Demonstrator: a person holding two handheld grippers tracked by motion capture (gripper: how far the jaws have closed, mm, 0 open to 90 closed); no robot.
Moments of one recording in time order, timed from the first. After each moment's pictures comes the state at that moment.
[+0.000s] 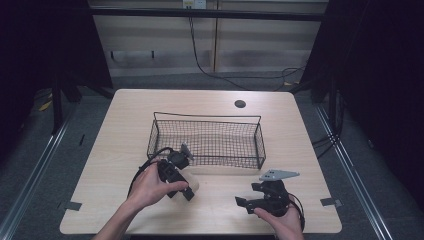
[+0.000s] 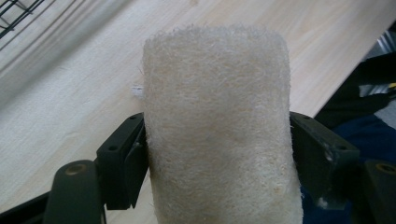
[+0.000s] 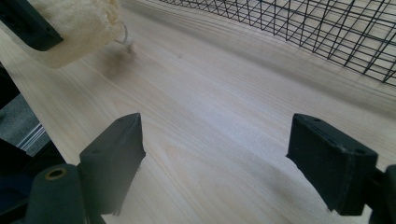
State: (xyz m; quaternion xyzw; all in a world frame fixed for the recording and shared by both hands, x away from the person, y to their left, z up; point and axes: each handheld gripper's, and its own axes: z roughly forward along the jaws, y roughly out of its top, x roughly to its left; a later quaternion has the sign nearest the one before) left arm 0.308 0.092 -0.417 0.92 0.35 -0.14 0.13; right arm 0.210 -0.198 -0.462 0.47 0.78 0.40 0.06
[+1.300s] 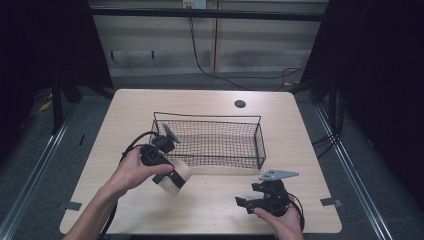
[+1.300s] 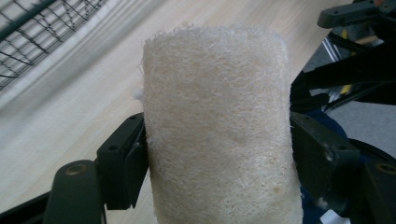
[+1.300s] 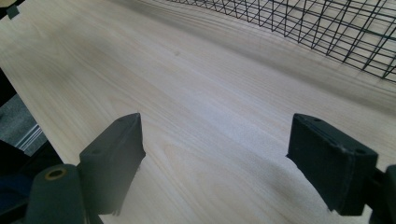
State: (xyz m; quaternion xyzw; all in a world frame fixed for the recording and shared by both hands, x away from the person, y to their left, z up) left arm 0.331 0.127 -0.372 0.91 0.34 -0.17 0.17; right arm 0.211 -0.198 -0.463 0.47 0.78 0.40 0.06
